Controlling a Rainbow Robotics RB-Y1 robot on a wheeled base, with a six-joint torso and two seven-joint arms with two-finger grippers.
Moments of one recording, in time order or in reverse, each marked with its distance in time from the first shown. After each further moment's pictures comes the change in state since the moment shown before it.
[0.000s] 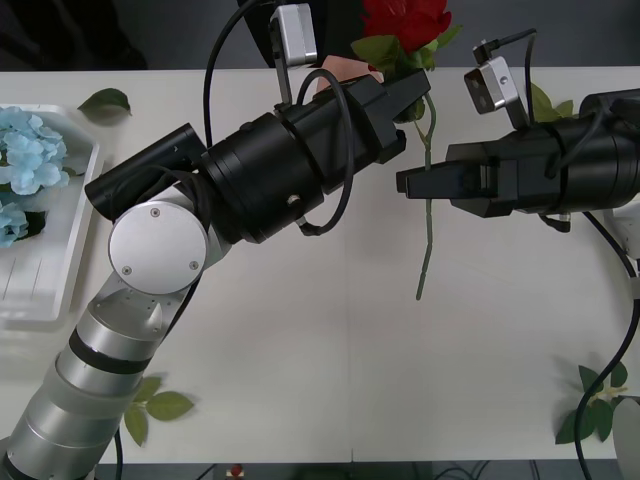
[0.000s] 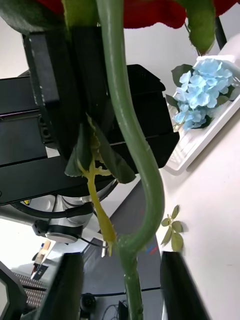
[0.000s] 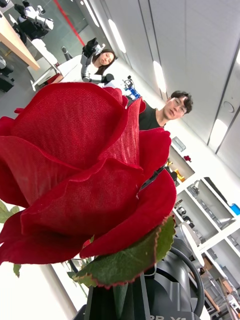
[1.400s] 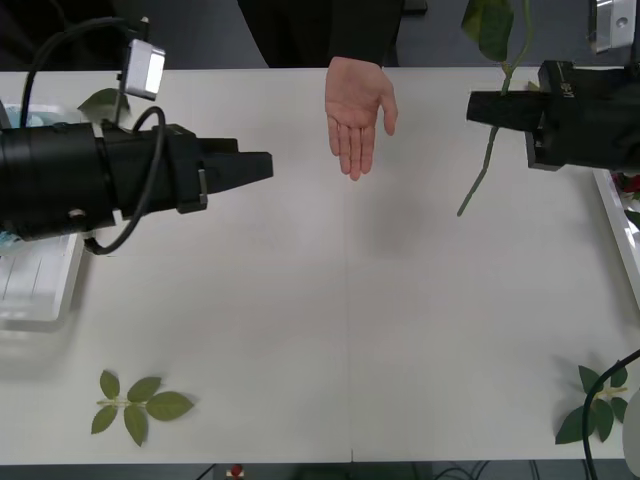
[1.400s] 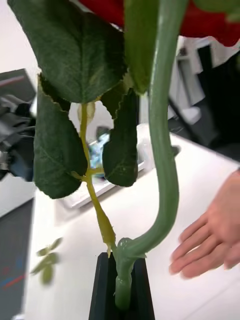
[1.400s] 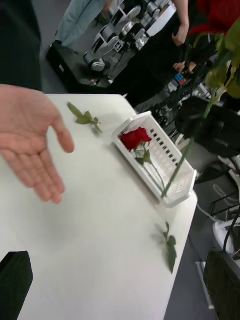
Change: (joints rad) right arm 0.001 0.000 -0.239 -0.152 0.178 -0.117 0.367; left arm 0.103 0.392 0.410 -0.108 0.244 0.588 -0.020
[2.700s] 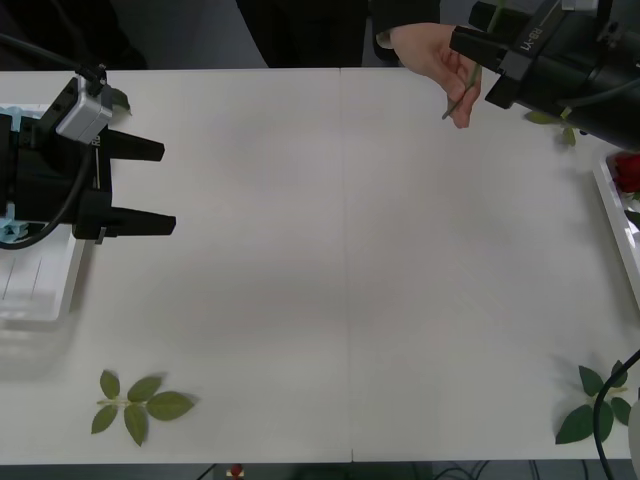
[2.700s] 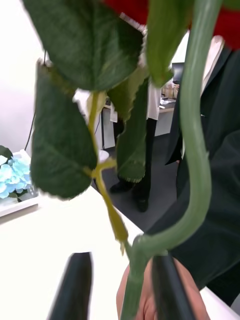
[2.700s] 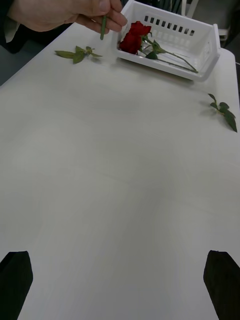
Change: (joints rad) right arm 0.012 -0.030 0.159 0.000 0.072 -0.517 0.370; left arm -0.073 0.097 0.189 0.160 0.038 0.438 -0.672
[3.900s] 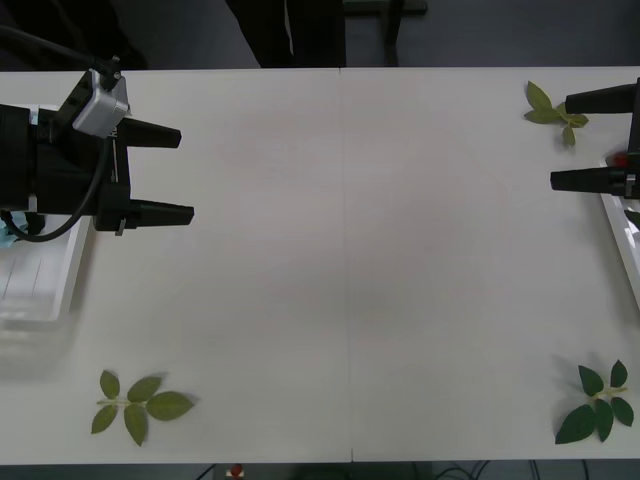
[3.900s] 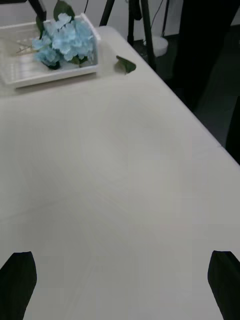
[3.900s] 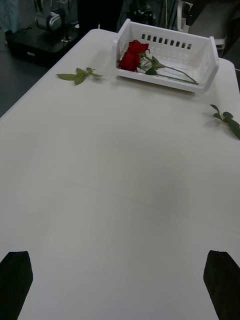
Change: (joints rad) right arm 0.040 -0.214 -0.238 0.000 0.089 0.667 0.000; left arm -0.028 -0.071 0.000 0.000 -0.032 -0.011 -0.062
